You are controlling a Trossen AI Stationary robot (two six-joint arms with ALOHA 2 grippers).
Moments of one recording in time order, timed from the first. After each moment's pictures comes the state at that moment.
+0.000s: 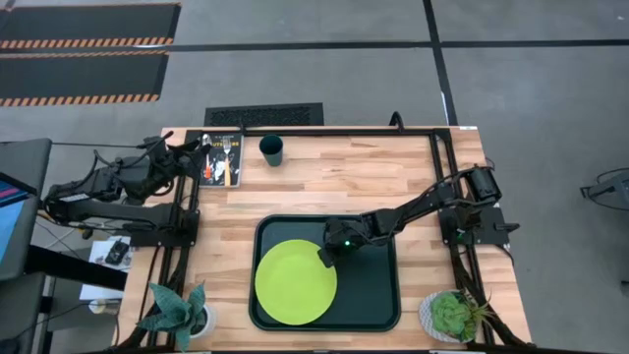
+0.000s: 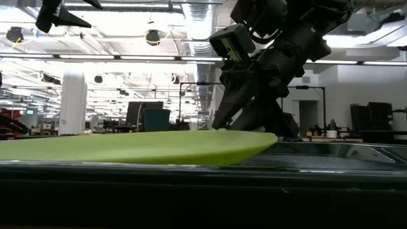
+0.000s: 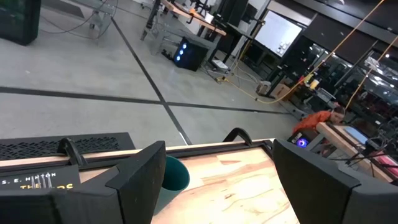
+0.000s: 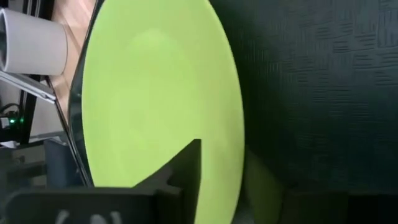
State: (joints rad) left arm 0.00 0.37 0.78 -0.65 -0.85 -0.72; right arm 0.19 1.84 0.96 0.11 -0.11 1.15
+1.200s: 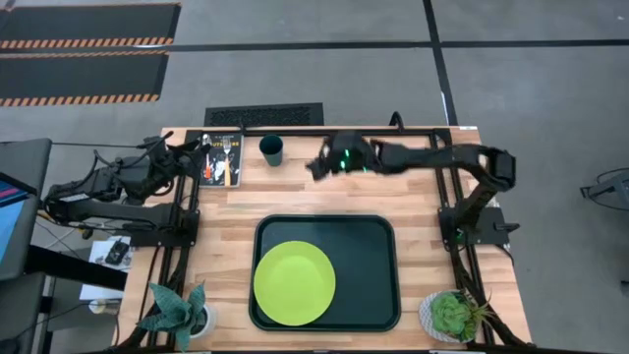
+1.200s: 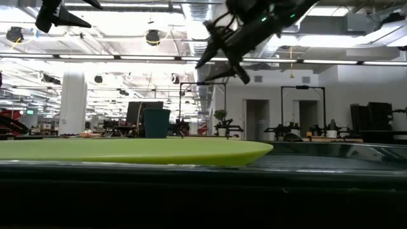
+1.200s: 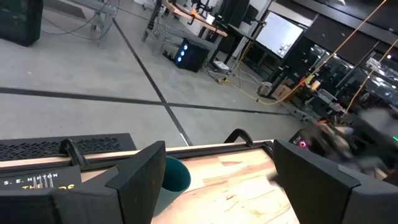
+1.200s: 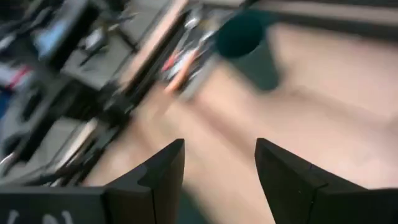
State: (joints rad) left arm 0.00 0.37 0.78 -0.65 -0.85 -0.71; right arm -0.30 1.69 1.24 -0.06 0.02 0.75
